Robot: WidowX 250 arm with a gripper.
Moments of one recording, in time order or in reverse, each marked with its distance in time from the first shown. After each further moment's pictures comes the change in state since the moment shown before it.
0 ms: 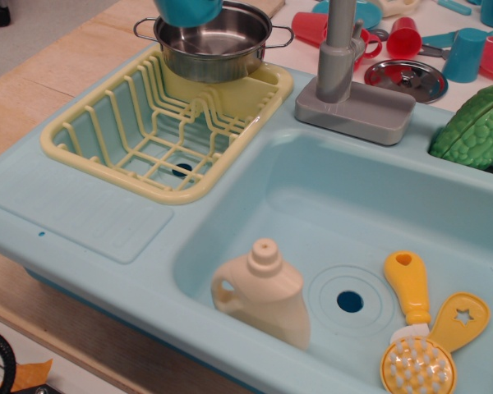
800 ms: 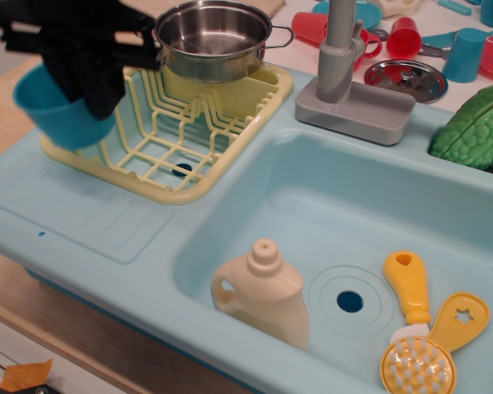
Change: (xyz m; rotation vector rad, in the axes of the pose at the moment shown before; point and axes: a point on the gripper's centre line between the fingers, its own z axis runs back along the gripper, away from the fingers) arm -0.107 0.016 -0.011 -0.020 -0.016 0.251
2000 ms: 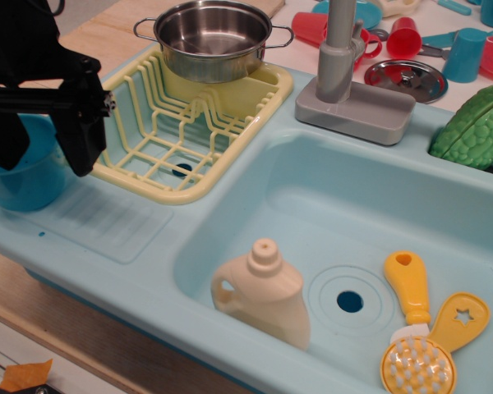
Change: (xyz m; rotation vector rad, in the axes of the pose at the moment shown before) arm -0.055 0.018 -0.013 -0.046 0.102 0.163
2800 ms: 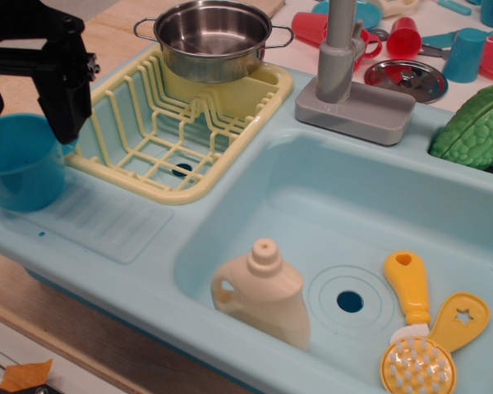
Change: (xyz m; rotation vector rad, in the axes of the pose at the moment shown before) arm 0.002 0.003 0.026 0.059 -0.048 -0.005
